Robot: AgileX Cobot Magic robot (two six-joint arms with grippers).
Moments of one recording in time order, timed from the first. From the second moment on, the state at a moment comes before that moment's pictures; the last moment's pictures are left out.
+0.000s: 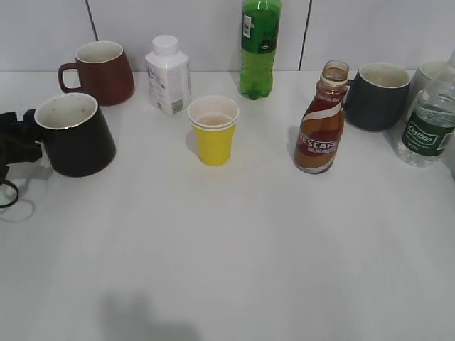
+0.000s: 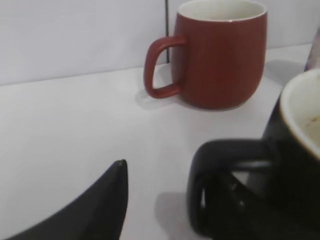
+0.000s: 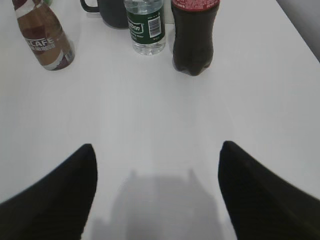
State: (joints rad) left arm 0.08 1.88 -0.53 0.35 -1.04 -0.06; right arm 0.06 -0.01 -0.50 -0.01 1.05 0.12
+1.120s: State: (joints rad) left arm 0.08 1.97 -0.69 0.56 -1.07 -0.17; right arm 0.06 -0.01 -0.50 -0.01 1.05 0.12
